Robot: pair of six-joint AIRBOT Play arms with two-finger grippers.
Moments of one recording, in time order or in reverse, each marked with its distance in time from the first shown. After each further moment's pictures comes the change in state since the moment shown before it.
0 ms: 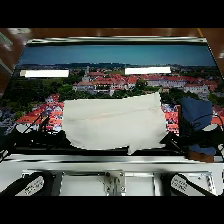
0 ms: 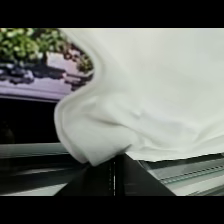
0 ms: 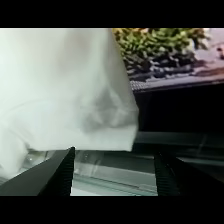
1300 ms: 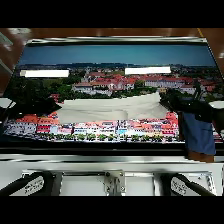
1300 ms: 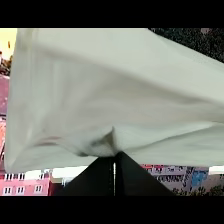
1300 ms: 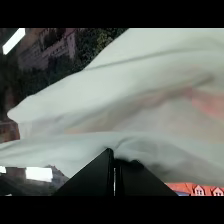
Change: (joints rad) left arm -0.001 -0.079 0.445 -0.019 0.164 0.061; right arm 0.203 0.011 0.312 0.528 -0.261 -0.100
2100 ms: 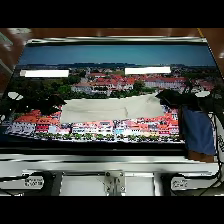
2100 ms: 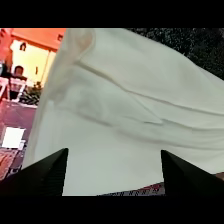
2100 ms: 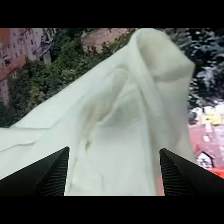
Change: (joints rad) left arm 0.066 -0.304 0.167 -0.043 -0.057 -0.019; right arm 0.032 -0.322 0.225 -0.168 -0.134 0.062
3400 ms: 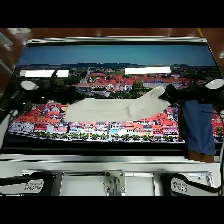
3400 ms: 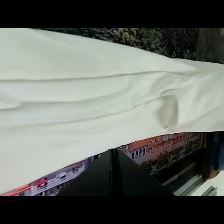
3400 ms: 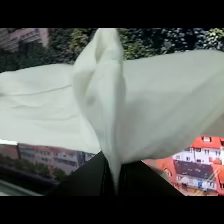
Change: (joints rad) left arm -0.365 0.013 0.113 -0.200 0.006 0.053; right arm 0.048 0.216 0.105 -0.106 0.343 0.192
